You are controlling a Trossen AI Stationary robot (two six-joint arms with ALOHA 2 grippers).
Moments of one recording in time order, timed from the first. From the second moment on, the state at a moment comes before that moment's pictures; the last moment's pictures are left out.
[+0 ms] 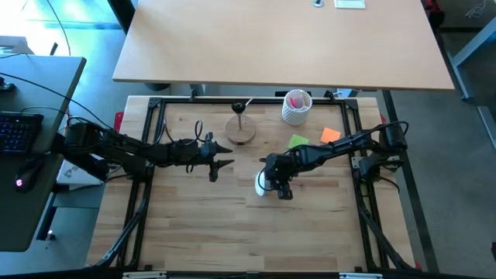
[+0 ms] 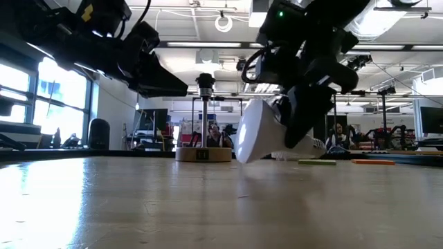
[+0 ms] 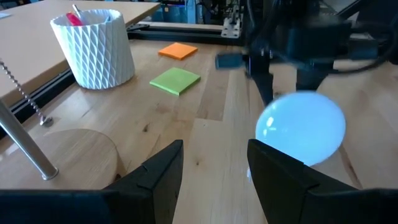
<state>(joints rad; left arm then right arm) 0.05 1.31 0.39 0.61 -0.13 -0.03 0.04 1.72 0.98 -0.38 -0.16 -0.01</state>
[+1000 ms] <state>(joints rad) 0.14 1.79 0.74 1.33 0.25 0.14 -0.01 1.43 0.60 1.15 -0.01 -0.04</state>
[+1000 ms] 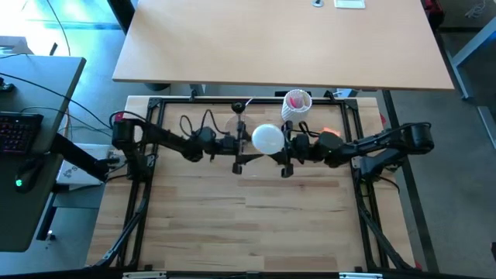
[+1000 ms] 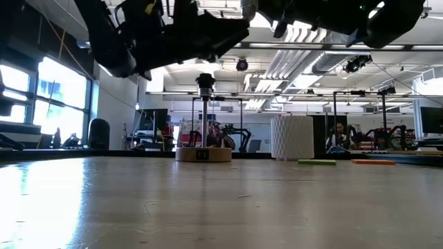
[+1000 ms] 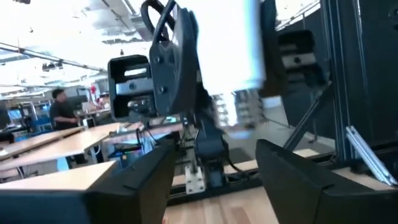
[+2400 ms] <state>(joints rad) 0.10 1.78 0.80 1.23 0.35 0.02 0.02 1.46 0.61 1.04 0.01 -0.05</state>
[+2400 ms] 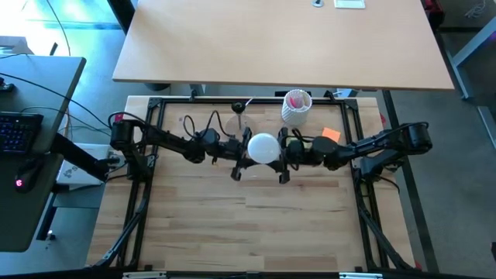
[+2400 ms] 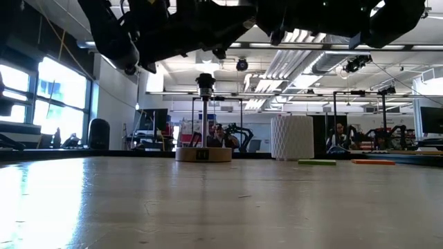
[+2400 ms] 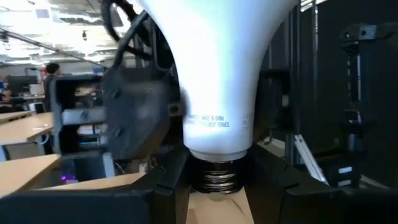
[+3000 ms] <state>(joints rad) 0.11 1.71 0.80 0.98 0.39 -0.02 0.02 1.33 0.61 0.70 0.00 -0.03</state>
